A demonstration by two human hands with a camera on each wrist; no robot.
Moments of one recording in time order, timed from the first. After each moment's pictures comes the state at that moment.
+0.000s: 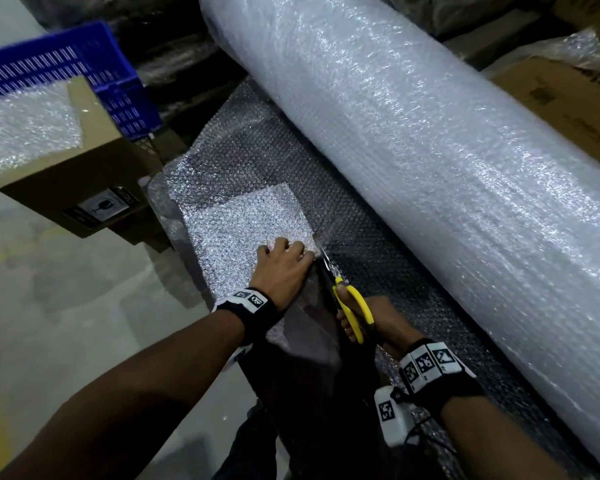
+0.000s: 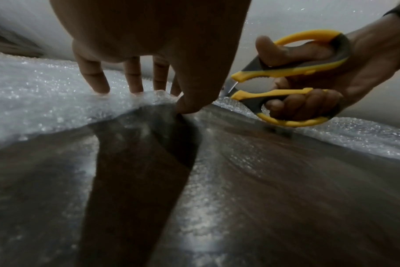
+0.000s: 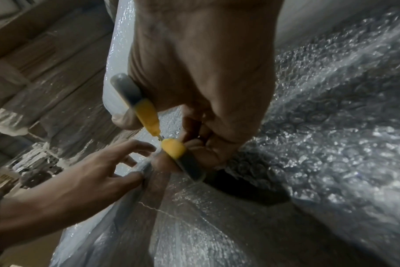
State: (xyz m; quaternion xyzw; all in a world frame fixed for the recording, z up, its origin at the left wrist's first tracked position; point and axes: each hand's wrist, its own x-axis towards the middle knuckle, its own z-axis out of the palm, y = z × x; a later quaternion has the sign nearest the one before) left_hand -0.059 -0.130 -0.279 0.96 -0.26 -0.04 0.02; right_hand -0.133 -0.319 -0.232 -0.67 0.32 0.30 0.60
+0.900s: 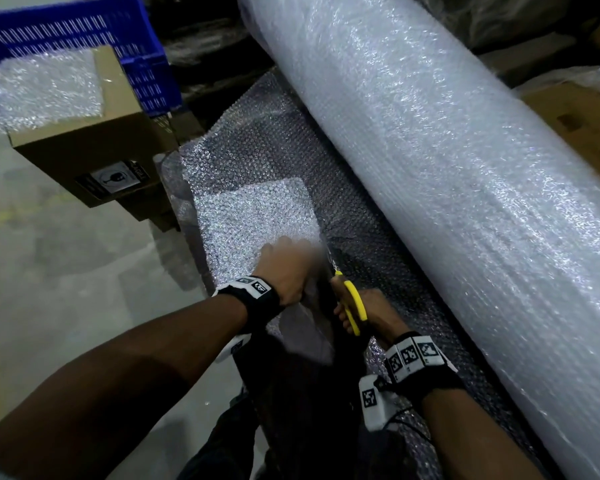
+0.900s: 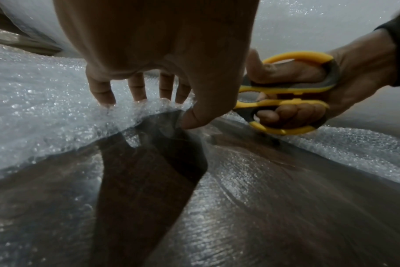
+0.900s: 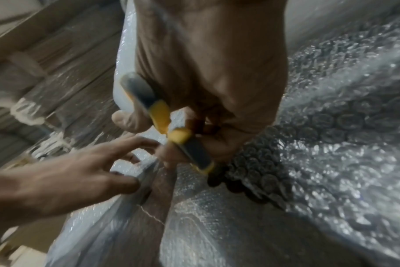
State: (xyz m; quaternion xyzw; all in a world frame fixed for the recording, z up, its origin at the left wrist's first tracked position) left_hand -0.064 -0.132 -0.263 0.96 -0.22 -0.15 0.03; right_hand -0.109 -0.318 -0.260 -0.72 0.29 0.31 0.55
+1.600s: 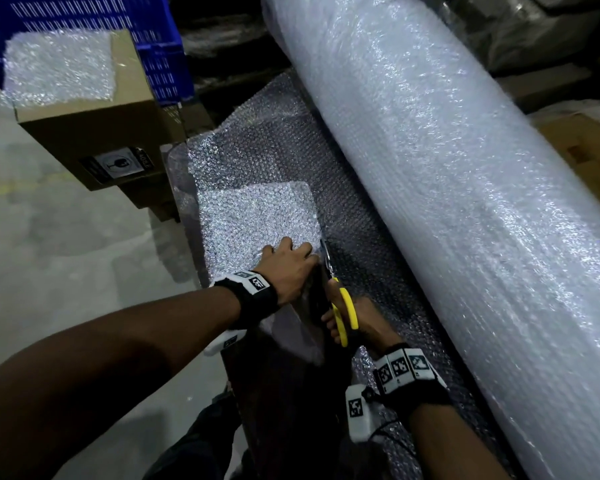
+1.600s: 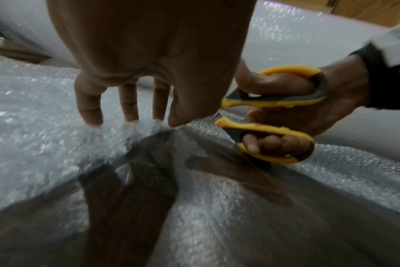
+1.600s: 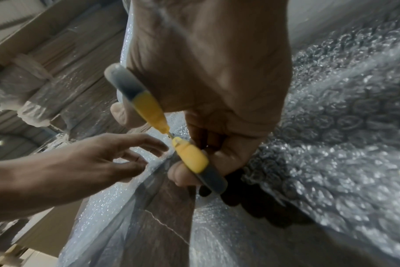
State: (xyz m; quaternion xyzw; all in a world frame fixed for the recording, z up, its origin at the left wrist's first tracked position) left_hand -0.055 -0.136 -0.250 0.96 -0.21 -0.19 0.06; right_hand -0.102 -0.312 -0.264 -0.72 0.27 0.35 0.53
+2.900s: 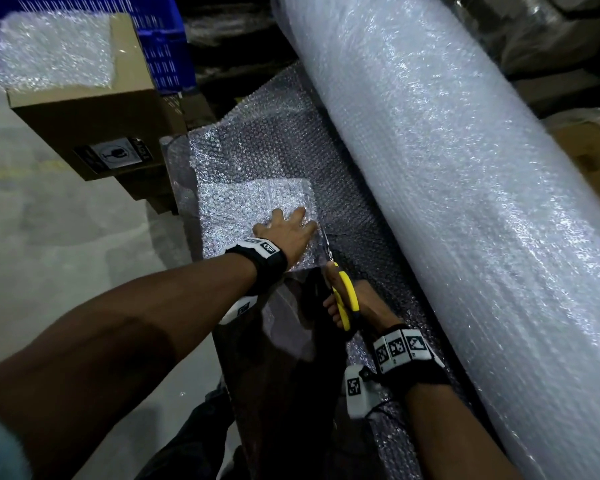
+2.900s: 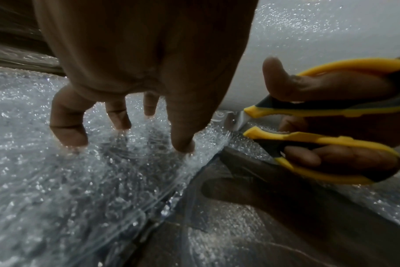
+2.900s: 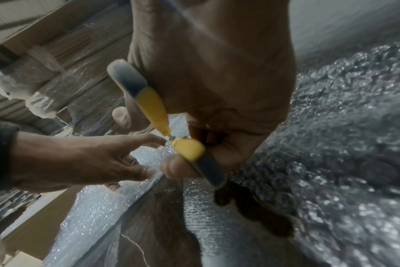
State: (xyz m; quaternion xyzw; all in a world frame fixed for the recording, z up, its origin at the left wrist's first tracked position) left_hand -0.004 -0.132 -0.246 0.97 -0.09 -0.22 0.07; right_hand -0.064 -0.305 -0.258 -0.74 0.27 0.38 0.49
